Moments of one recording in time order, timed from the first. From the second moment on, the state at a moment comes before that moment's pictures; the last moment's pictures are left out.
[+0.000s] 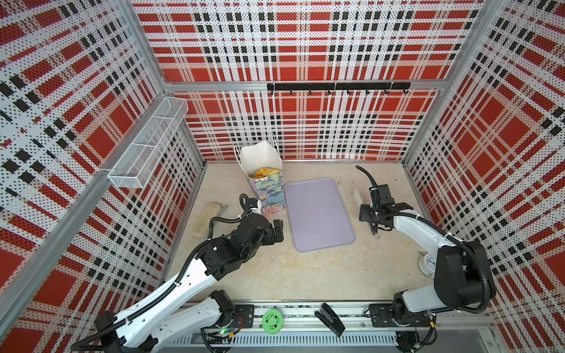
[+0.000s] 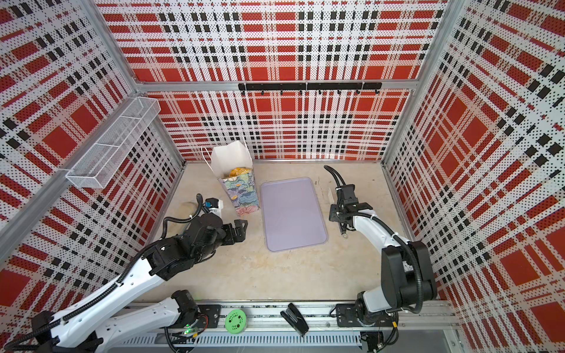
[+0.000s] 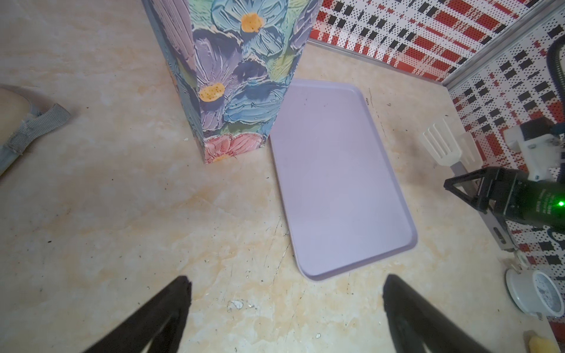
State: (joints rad) left arm -0.81 0.89 0.88 -0.68 -0.38 -0.70; right arm 0.21 1.49 0.95 -0.50 0.16 0.34
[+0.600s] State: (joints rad) left arm -0.80 0.87 0.83 -0.68 -0.37 -0.72; right arm 0.16 1.74 1.05 -0.48 0.15 0.35
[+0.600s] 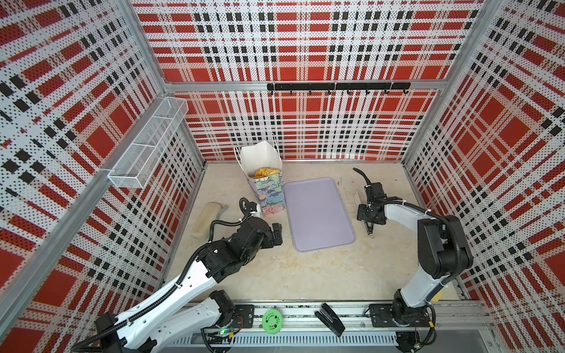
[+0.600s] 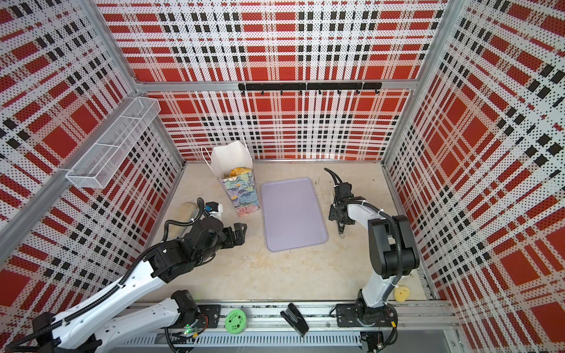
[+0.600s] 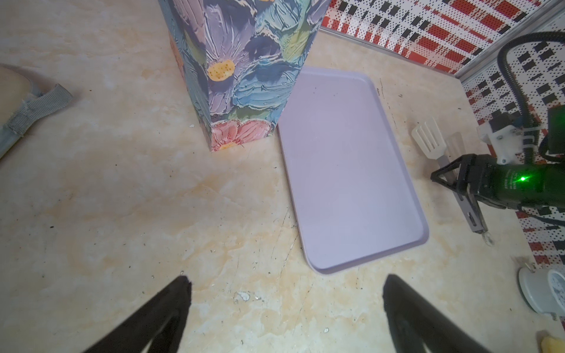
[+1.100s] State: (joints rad) left arm -0.77 0.86 0.80 -0.67 -0.35 -0.72; right arm 0.14 1.82 1.09 -0.47 0.13 0.36
